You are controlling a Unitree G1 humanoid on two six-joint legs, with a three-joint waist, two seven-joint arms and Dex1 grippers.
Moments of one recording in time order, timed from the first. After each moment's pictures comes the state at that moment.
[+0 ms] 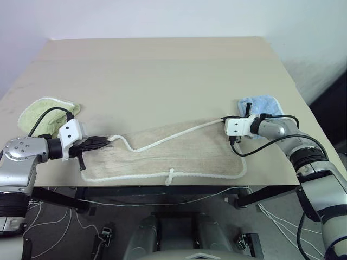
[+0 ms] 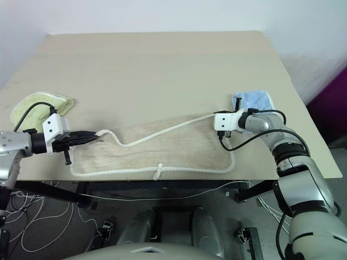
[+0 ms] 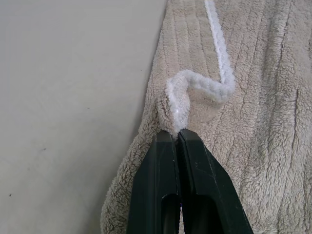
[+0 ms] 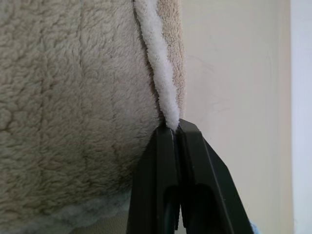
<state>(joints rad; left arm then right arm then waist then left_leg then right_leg) -0.28 0.89 0.11 0.27 -0.29 -0.07 -1.24 -0.85 -0.69 0.35 0.97 -0.50 -0.67 0.52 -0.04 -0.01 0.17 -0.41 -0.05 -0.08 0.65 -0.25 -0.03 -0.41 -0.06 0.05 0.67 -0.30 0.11</state>
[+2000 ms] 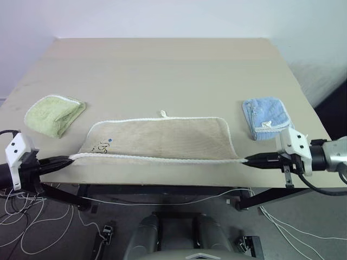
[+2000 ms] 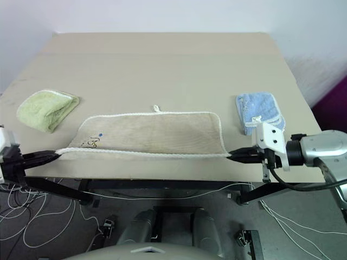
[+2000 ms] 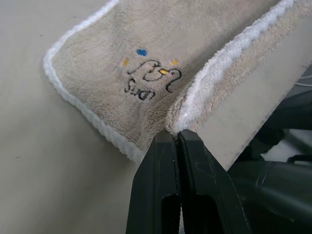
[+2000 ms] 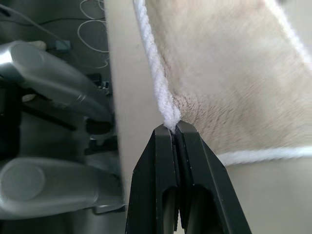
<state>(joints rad) 0.10 1.02 0.49 0.08 -0.47 0.27 -1.26 -0.16 -1.09 -0.15 -0.28 0.47 0.35 1.30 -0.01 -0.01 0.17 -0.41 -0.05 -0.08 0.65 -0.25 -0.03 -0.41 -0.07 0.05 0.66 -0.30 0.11</state>
